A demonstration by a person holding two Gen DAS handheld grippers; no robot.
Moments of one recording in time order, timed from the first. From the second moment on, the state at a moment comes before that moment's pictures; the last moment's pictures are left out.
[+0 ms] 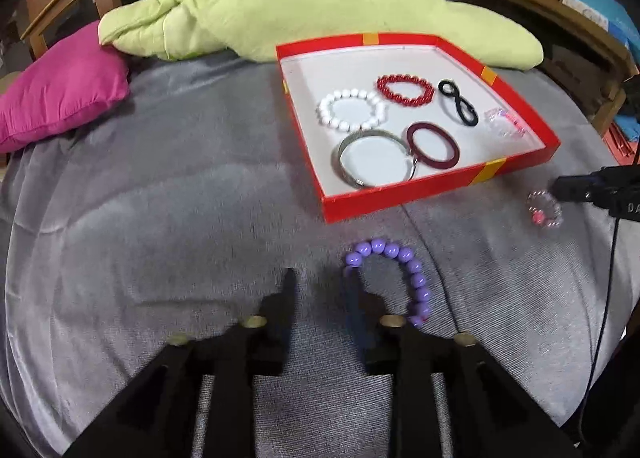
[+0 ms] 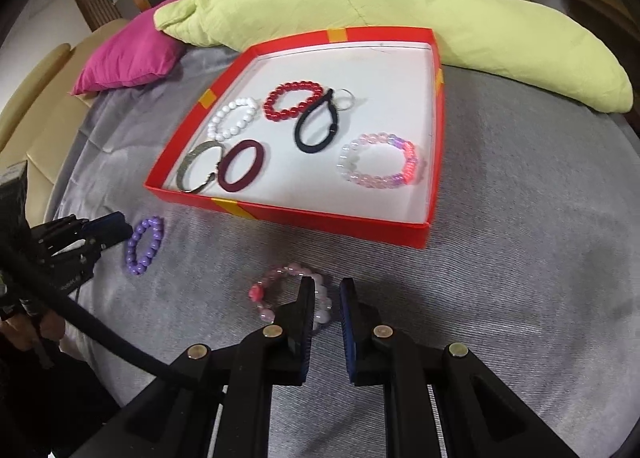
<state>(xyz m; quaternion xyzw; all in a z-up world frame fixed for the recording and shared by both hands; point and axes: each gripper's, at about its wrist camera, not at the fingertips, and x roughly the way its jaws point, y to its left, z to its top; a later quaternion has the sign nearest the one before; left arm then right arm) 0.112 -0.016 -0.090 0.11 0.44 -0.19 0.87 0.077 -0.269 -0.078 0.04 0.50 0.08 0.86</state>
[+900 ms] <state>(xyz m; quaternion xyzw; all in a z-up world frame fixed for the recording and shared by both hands) 0.105 -0.029 -0.088 0.11 0.43 -0.24 0.86 0.072 -0.242 -0.089 -0.05 0.49 0.07 0.86</state>
